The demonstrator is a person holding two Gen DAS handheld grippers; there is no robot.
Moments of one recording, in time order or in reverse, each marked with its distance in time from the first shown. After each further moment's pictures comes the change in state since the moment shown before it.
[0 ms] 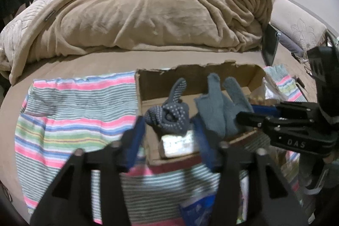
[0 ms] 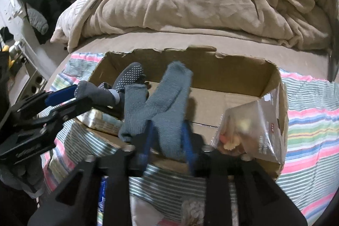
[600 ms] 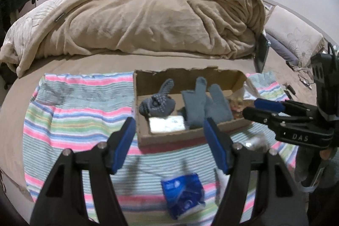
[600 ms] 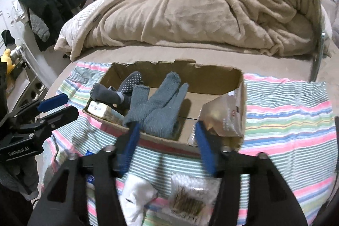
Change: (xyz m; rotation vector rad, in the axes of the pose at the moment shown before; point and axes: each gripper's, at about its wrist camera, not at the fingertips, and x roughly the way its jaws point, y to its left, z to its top) left arm -0.053 -0.015 -0.013 -0.051 -0.033 -0.021; right arm -0.060 -0.005 -0.018 -0.010 -0.089 -0.032
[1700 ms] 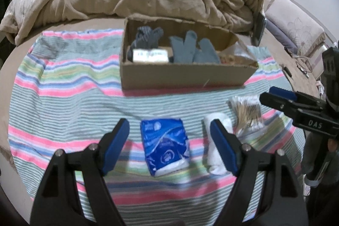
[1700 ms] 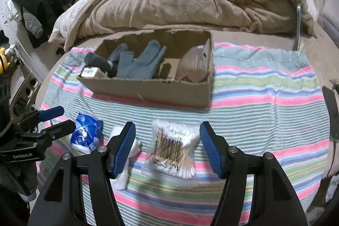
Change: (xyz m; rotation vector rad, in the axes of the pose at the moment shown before) left arm 0.005 -0.018 -0.067 -0.043 0.148 -0.015; right arm -0.026 -0.022 -0.060 0.044 0.058 -0.051
